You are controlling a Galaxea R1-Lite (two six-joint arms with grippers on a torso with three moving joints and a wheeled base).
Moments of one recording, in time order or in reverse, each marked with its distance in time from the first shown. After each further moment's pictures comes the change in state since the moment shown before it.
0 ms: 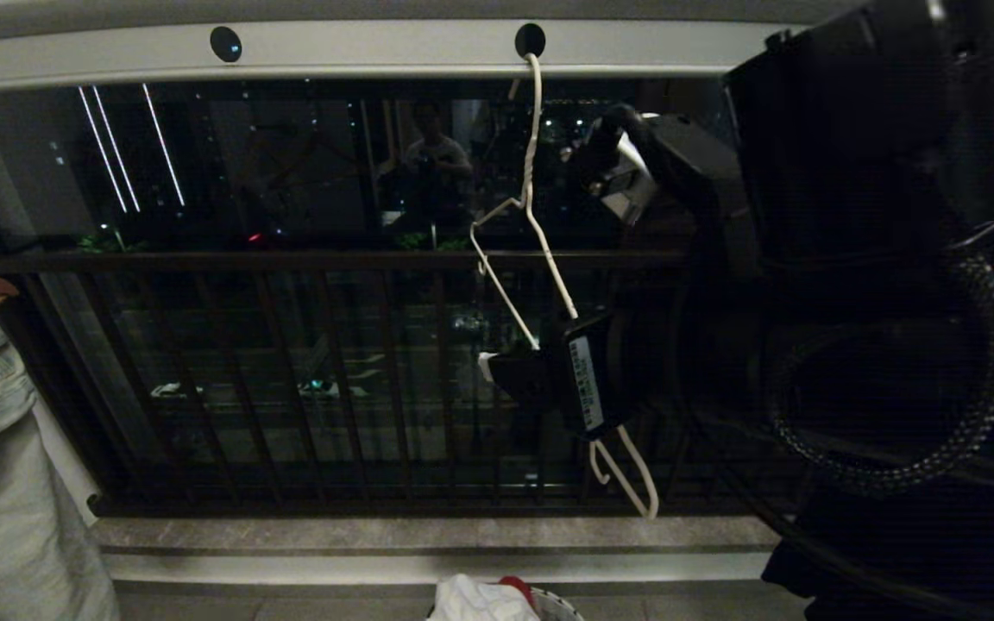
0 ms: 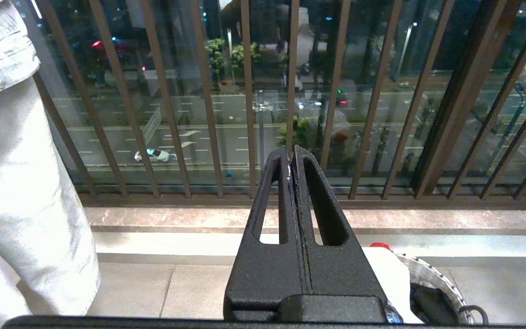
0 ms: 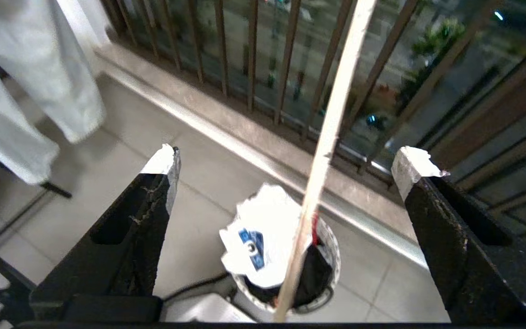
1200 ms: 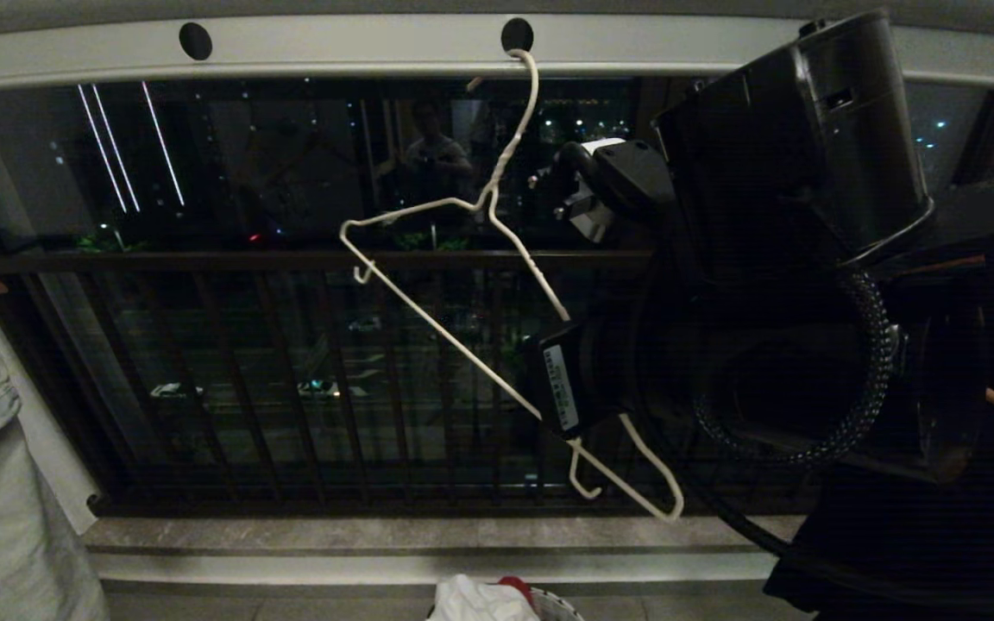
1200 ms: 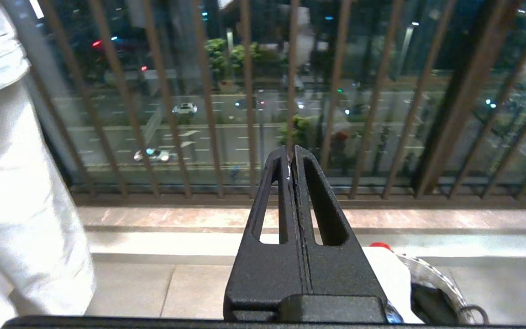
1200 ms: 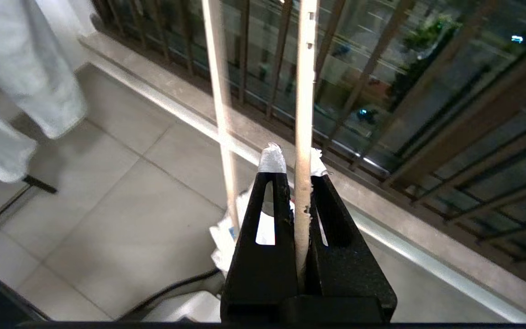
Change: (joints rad) left arm 0.001 0.000 0.000 0.000 0.000 0.000; right arm -0.018 0.045 -0.025 0.001 -0.011 -0.021
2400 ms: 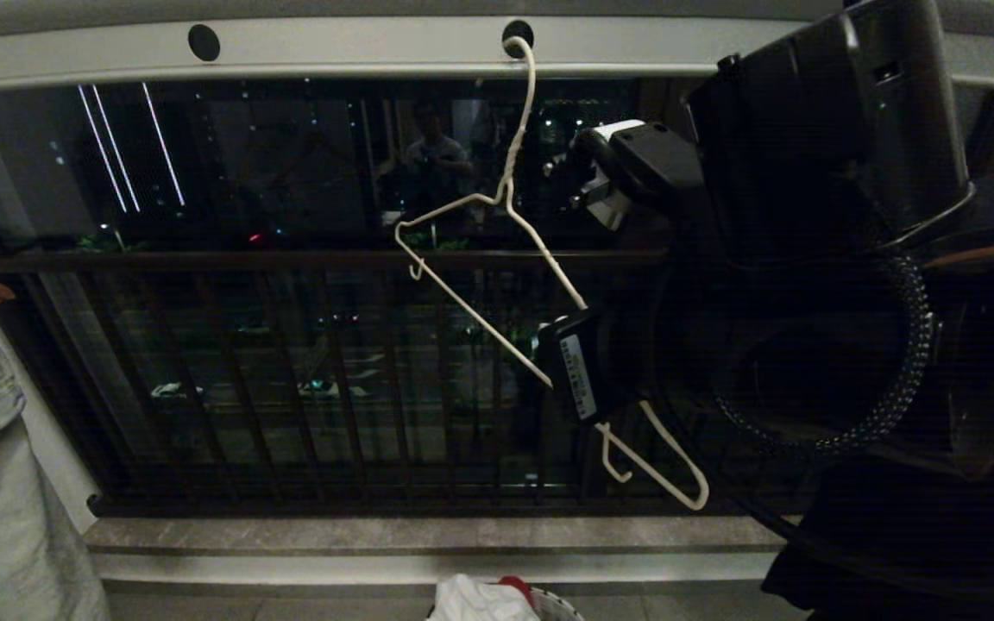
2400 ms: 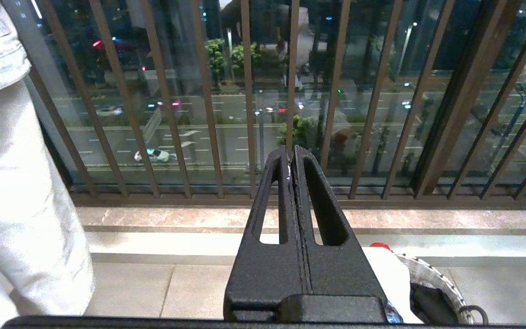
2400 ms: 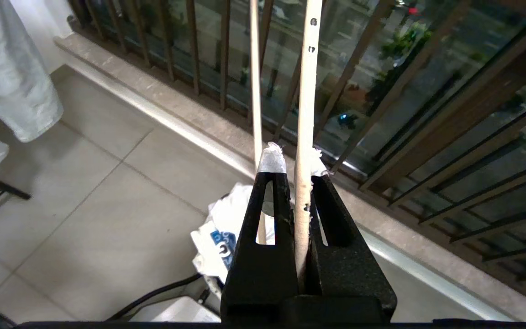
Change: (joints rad) left arm -0.001 0.000 0.000 0.000 0.000 0.000; right arm -0.001 -0.023 0.004 -0.003 -0.043 -0.042
